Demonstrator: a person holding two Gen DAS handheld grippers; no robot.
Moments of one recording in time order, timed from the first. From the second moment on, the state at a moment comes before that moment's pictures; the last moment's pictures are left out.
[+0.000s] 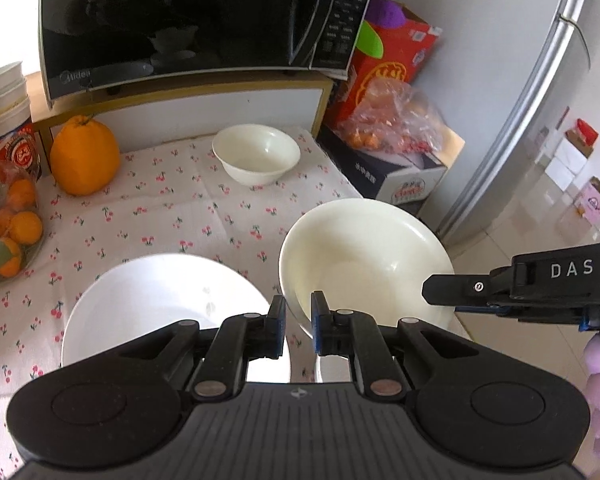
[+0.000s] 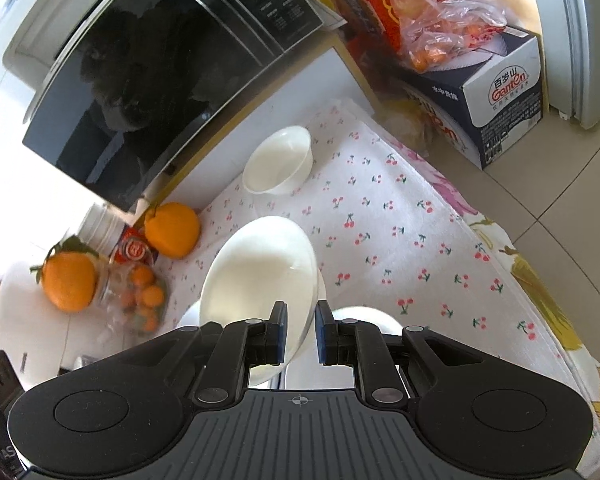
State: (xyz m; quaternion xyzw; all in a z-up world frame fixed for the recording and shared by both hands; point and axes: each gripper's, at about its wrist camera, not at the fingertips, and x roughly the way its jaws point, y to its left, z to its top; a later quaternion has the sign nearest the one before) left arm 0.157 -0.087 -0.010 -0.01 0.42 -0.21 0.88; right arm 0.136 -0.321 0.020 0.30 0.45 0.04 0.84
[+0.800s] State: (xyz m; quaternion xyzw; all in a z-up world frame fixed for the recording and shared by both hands) left arm 0.135 -0.090 -0.029 0.04 0.45 -0.22 0.86; right arm 0.116 -0.302 0.005 0.23 0.52 0.05 0.82
